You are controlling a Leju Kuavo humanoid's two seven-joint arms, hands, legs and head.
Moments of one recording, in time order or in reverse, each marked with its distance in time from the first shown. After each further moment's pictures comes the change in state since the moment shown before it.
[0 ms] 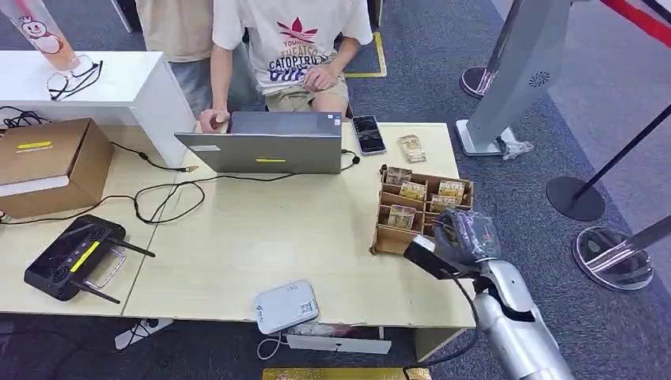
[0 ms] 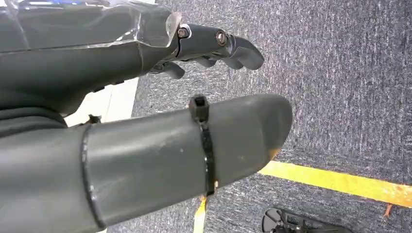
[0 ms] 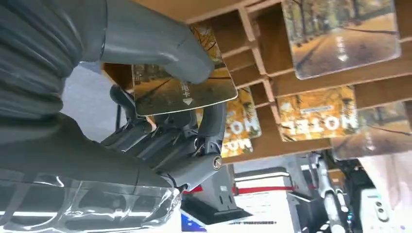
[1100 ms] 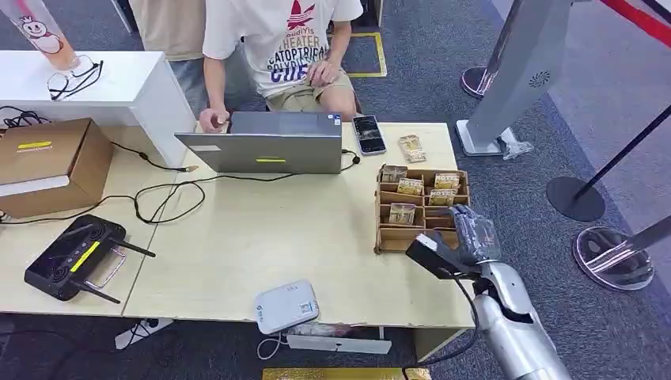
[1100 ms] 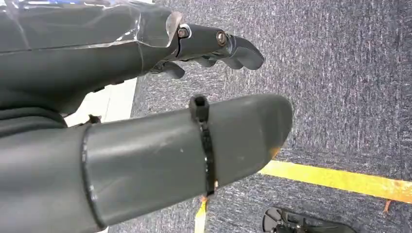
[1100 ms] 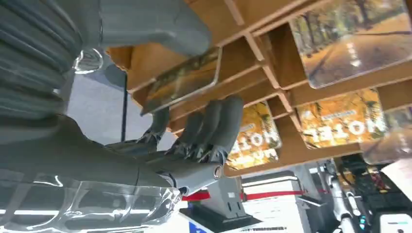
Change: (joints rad) left arm -0.001 0.000 -0.019 0.000 -0.003 -0.006 0.003; right arm 0.005 0.010 -0.016 0.040 -0.015 -0.035 0.008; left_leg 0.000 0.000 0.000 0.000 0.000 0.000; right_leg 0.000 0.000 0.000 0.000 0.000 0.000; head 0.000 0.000
